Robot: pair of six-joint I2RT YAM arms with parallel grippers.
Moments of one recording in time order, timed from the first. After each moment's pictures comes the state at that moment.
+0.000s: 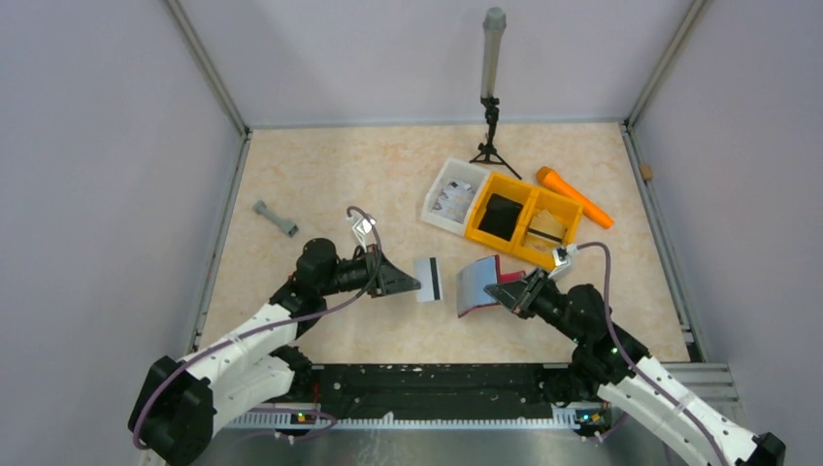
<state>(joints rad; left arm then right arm) -0.54 0.91 0.35 0.38 0.72 -1.03 0.72 0.27 0.13 -0.02 -0.06 1.08</state>
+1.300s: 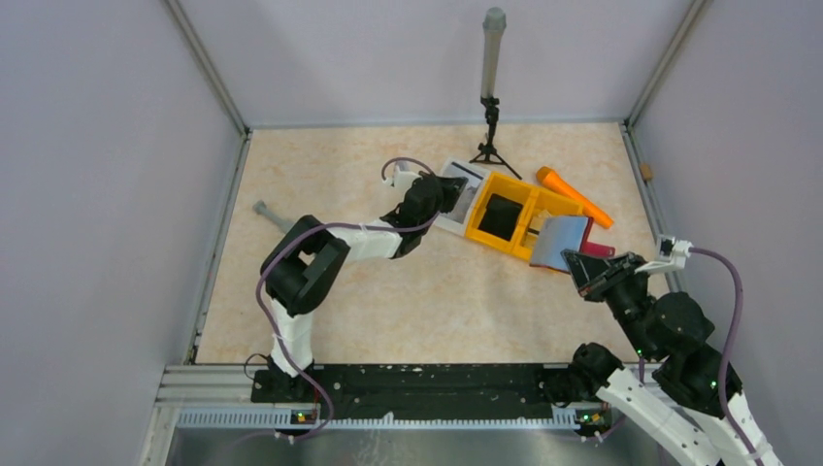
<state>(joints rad) -0.73 1.93 1.13 0.59 -0.30 -1.50 0.72 0.15 0.74 -0.62 0.42 0.75</state>
